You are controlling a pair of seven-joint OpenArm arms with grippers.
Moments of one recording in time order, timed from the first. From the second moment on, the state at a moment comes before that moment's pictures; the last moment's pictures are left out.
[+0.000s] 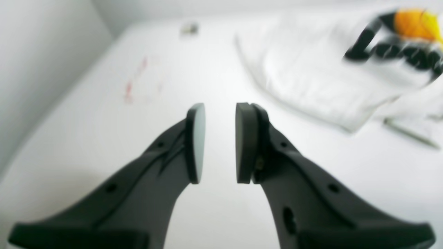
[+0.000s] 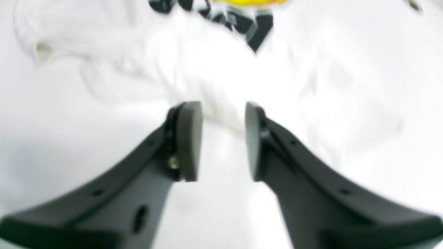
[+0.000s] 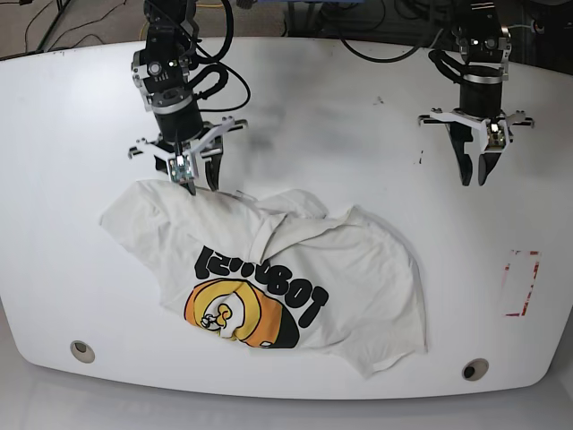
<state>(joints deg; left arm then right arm) 29.1 -2.8 -17.2 113.2 -2.0 -10.9 6.5 -19.8 -1.9 5.6 113.0 -4.7 18.4 -28.2</state>
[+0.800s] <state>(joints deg) 28.1 -5.4 -17.4 113.4 -2.0 -11.2 9.1 7.3 -0.4 -4.6 83.8 -4.3 18.6 -33.3</state>
